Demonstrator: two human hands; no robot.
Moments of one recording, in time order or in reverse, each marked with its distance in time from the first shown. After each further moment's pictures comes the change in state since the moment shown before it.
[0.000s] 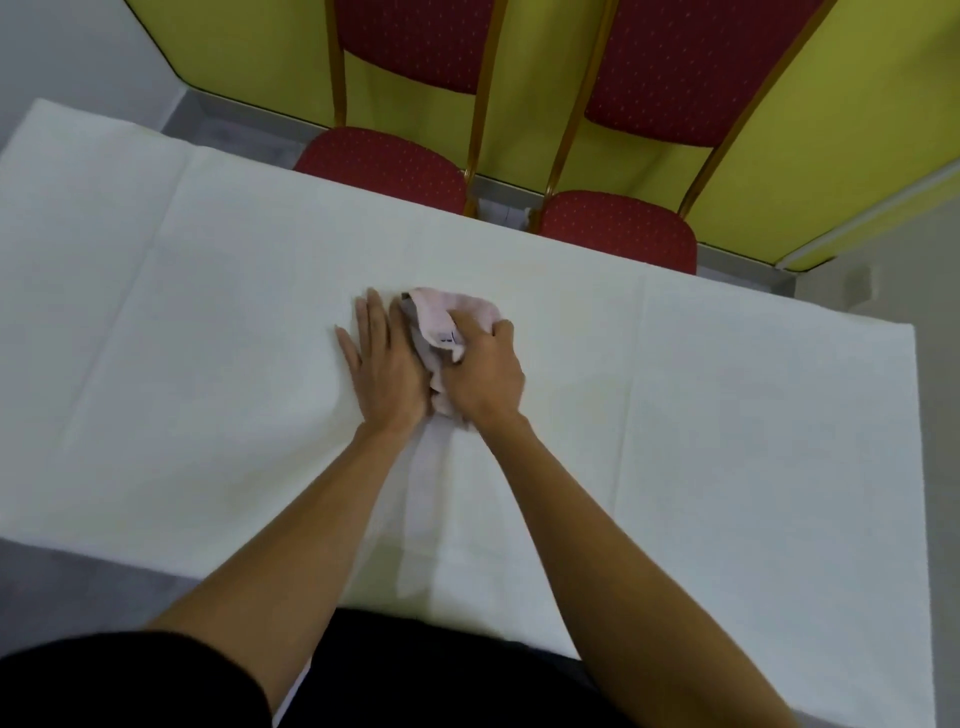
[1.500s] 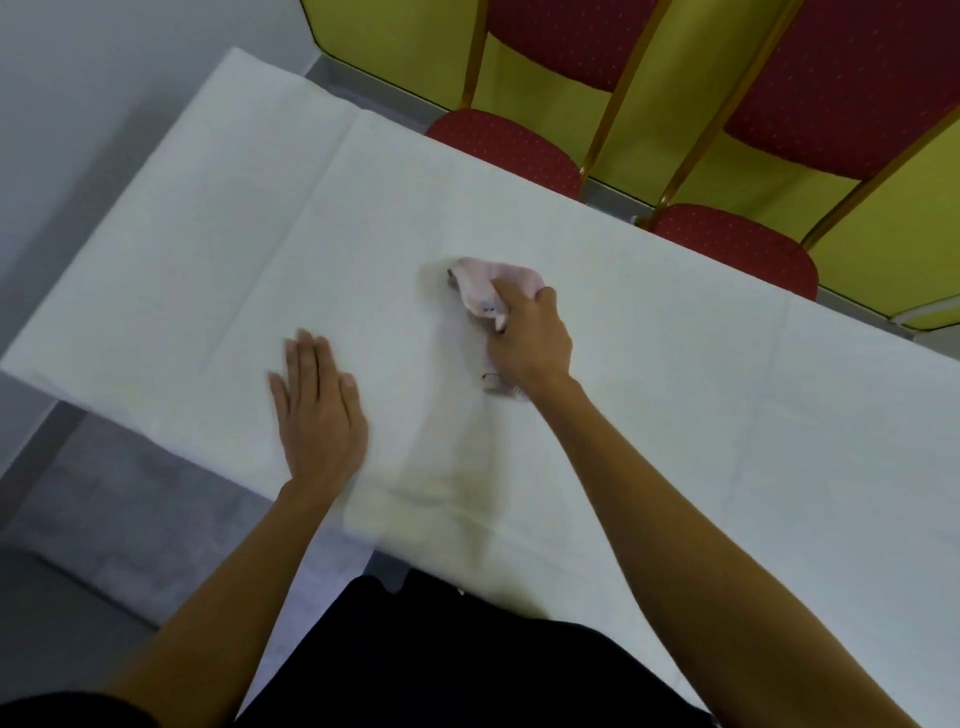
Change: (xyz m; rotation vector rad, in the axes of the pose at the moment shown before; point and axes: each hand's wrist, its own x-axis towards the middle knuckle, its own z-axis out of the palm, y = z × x) left_hand -0.083 -0.190 -0.054 0.042 0.151 -0.227; right_hand 0.017 -0.068 0.055 -0.214 -0.138 -0.131
